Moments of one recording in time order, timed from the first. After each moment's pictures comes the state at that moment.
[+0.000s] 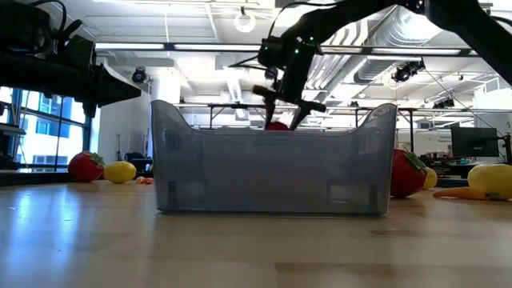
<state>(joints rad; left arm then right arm) 0.51 0.05 0.01 0.01 0.01 -0.22 -0.54 2.11 1.93 -0.97 0.13 0.85</state>
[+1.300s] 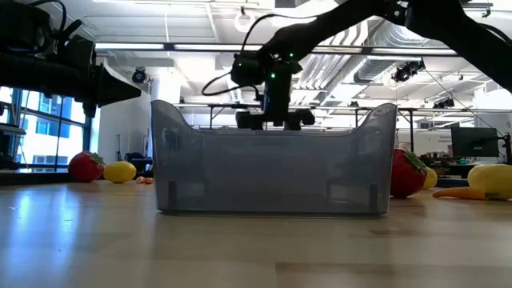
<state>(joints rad) 0.51 0.05 0.01 0.01 0.01 -0.22 -0.39 2.24 1.93 -0.88 0.58 0.88</state>
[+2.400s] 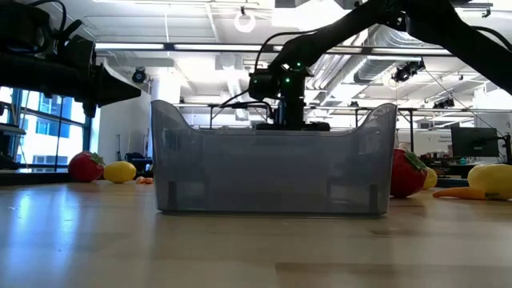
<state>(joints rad) 0.51 0.05 0.01 0.01 0.01 -0.22 -0.51 2.25 1.93 -1.06 0.25 0.78</state>
